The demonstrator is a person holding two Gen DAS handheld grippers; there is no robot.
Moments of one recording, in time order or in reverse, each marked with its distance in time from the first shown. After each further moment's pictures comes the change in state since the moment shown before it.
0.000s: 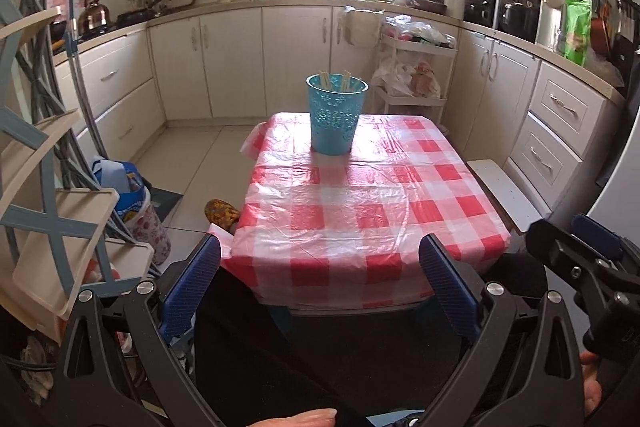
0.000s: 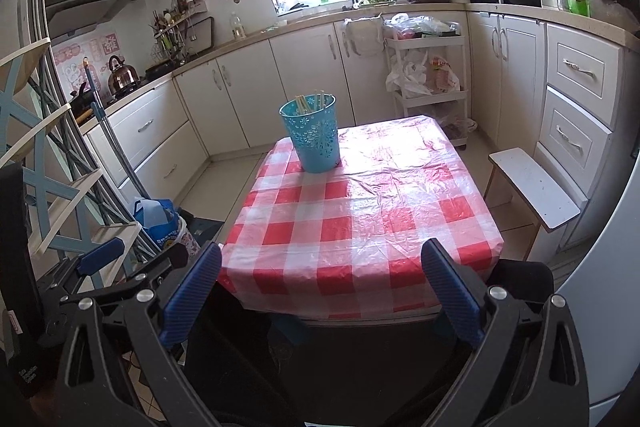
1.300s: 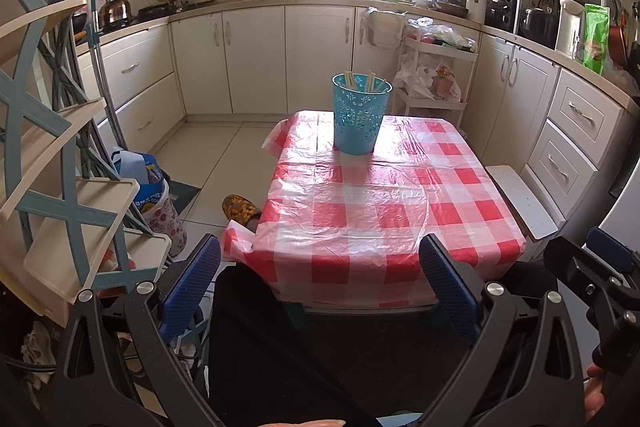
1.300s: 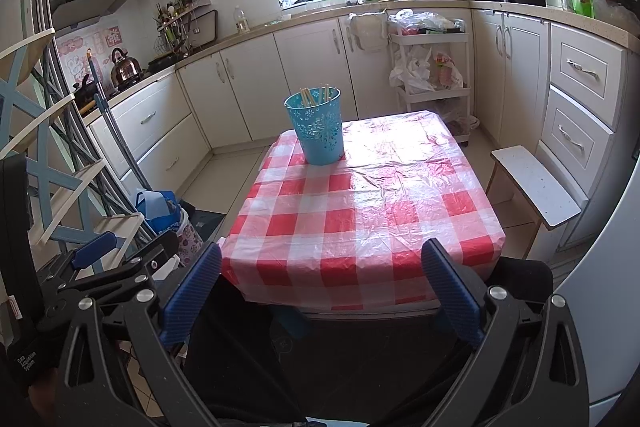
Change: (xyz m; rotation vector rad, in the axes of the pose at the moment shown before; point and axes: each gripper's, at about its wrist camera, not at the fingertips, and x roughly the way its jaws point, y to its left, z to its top) left arm -0.002 0.017 -0.001 -0.036 0.007 0.048; right arm -0.003 0.007 -0.003 -0.008 0.018 0.002
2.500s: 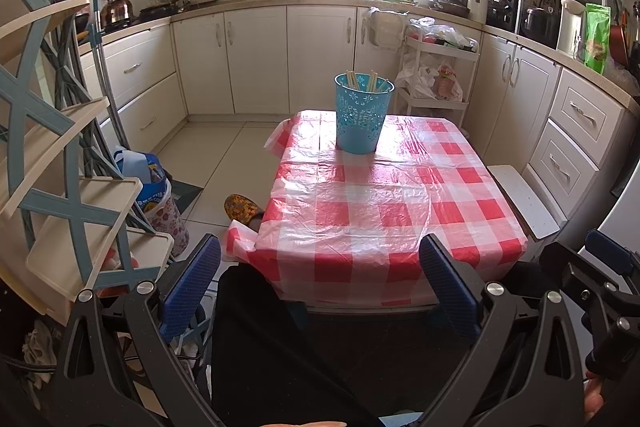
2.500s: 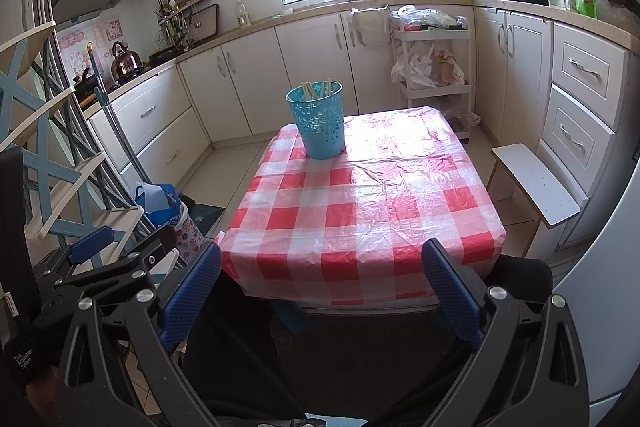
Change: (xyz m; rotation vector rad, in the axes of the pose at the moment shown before) left arm -0.002 0.002 -0.001 -0.003 0.000 0.004; right arm 0.001 0.002 -0.009 -0.009 0.015 0.000
